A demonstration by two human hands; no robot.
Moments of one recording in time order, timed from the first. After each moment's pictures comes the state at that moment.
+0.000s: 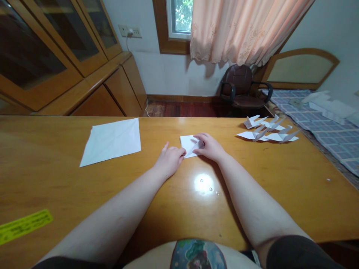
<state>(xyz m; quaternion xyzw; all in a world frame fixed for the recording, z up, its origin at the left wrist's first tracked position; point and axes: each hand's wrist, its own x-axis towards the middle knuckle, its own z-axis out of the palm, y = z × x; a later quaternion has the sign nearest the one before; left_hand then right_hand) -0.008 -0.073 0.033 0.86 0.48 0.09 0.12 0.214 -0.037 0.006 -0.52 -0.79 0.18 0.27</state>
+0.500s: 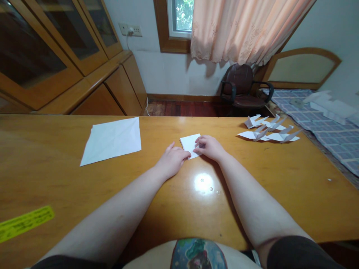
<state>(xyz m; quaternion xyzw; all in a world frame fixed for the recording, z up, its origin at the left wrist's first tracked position) -0.006 -0.073 0.033 0.89 0.41 0.09 0.15 0.215 -0.034 0.004 -0.49 -0.81 0.19 0.25</state>
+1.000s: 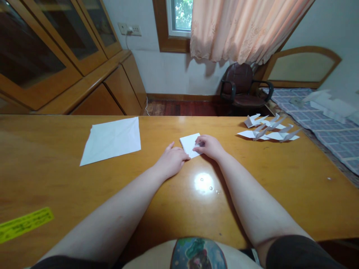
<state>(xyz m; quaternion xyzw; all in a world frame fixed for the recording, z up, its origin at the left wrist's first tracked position) -0.007 -0.075 0.040 0.90 0.40 0.08 0.15 0.212 -0.034 0.004 -0.55 -0.78 0.19 0.23</state>
